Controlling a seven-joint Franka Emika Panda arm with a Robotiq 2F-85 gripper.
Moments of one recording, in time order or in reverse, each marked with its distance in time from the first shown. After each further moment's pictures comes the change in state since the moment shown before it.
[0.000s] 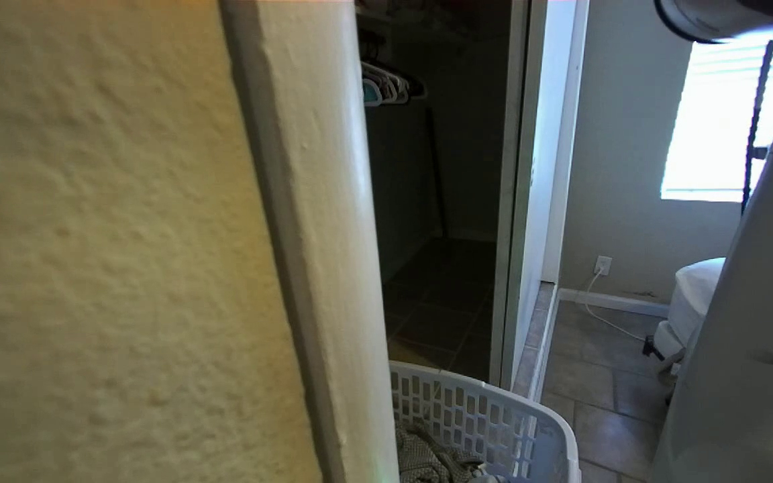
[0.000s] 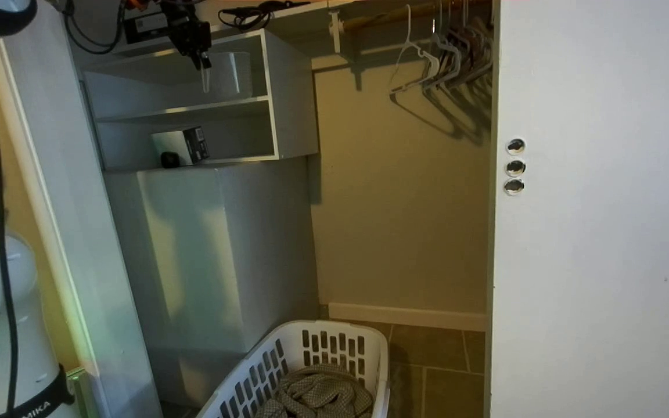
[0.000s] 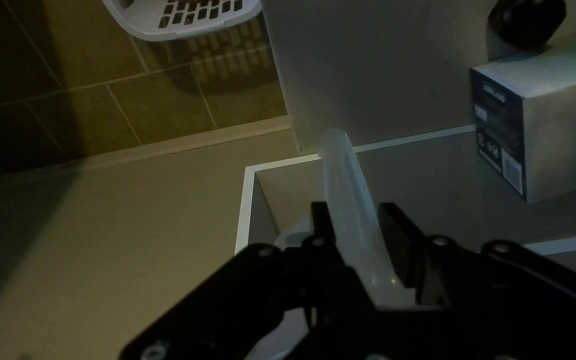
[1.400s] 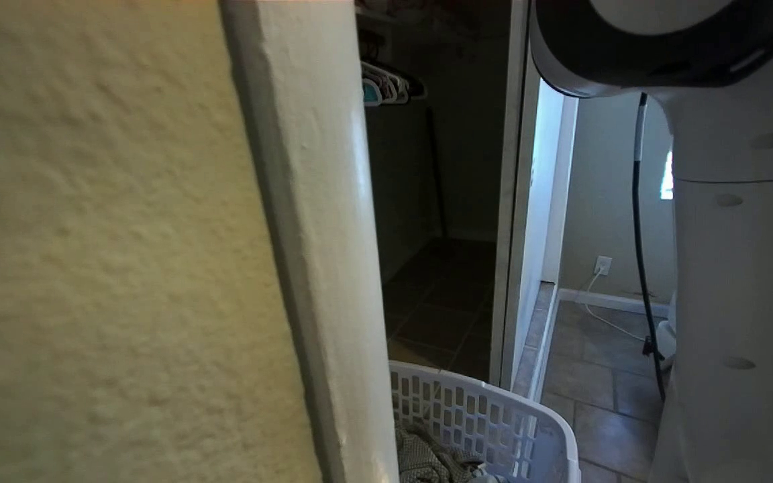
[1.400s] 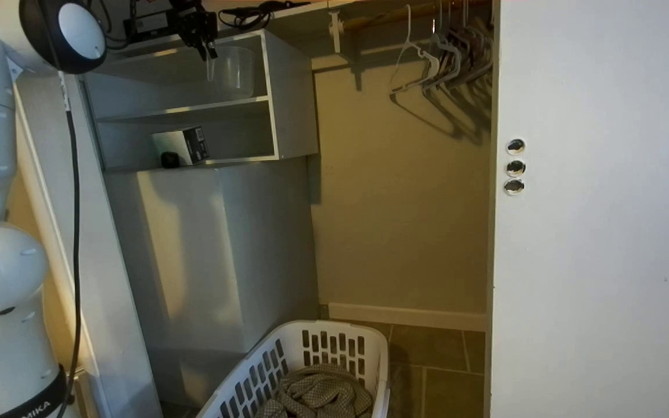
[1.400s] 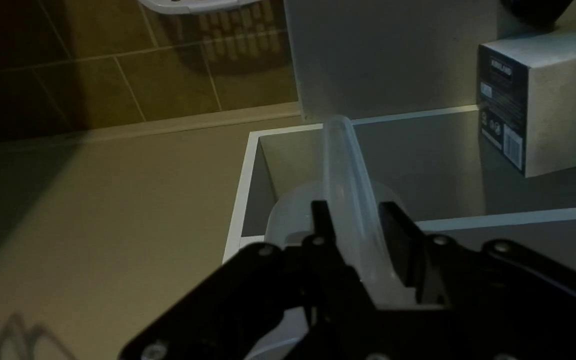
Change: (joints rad) arm 0.124 0.250 -0.015 0.427 -0.136 -0.189 -0.047
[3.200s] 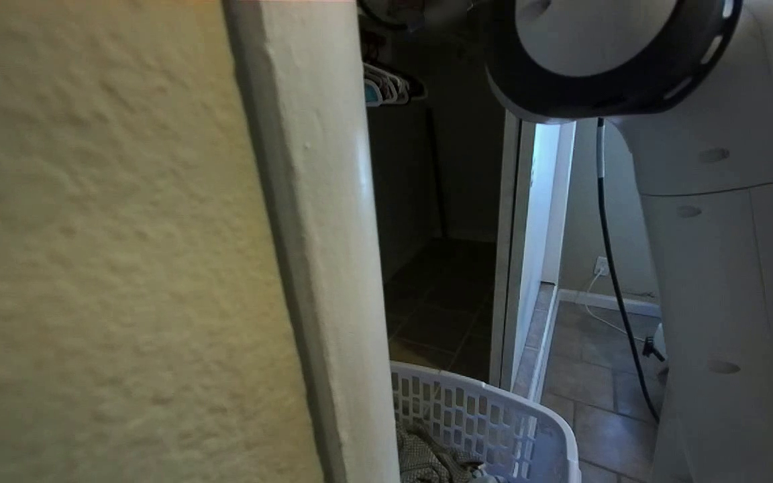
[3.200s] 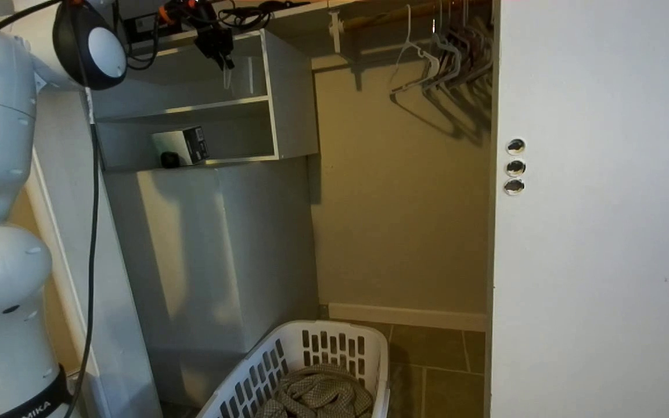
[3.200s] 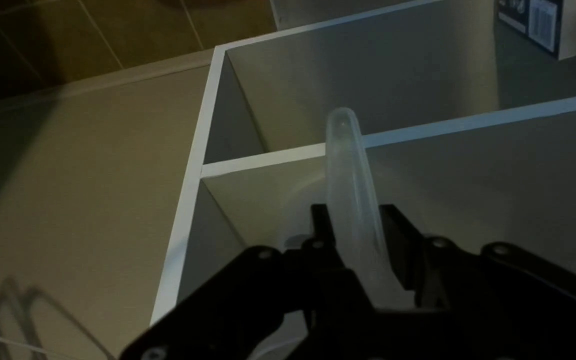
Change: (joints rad) arm 0.036 0.109 -0.002 0.027 -0.059 0.223 0.099
